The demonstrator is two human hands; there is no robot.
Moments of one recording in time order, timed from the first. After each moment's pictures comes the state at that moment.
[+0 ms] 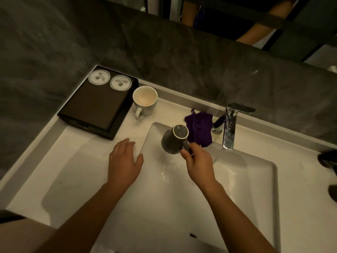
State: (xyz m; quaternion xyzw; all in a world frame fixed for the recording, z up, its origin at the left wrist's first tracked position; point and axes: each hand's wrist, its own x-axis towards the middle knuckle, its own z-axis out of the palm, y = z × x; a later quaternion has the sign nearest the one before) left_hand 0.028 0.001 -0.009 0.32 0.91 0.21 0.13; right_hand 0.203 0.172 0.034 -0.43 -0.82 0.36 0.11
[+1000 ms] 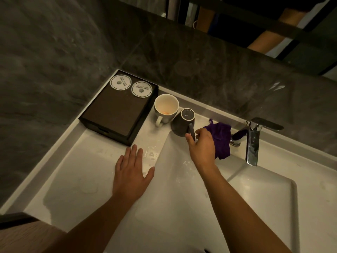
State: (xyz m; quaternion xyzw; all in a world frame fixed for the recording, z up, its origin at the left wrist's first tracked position) left_hand 0.006 -0.032 -0.032 0.36 0.92 0.08 0.11; right_hand 0.096 0.197 0.023 -0.51 -0.79 0.29 0.14
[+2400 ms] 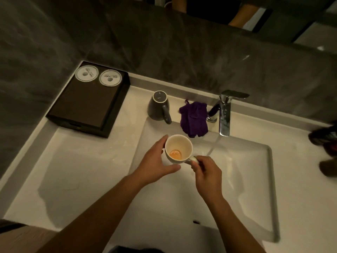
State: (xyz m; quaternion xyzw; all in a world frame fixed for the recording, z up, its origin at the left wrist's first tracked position) left_hand 0.080 0.048 0.031 0.37 0.77 0.34 0.40; right_hand 0.261 0.129 0.008 -0.48 -0.77 0.36 0.23
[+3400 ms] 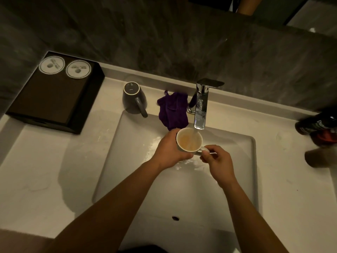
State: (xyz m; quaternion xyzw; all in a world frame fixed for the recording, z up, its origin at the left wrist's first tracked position) left_hand 0.159 0.149 0.003 0.37 0.73 0.39 0.42; right_hand 0.351 0.228 -0.007 -0.53 -0.68 0.47 0.19
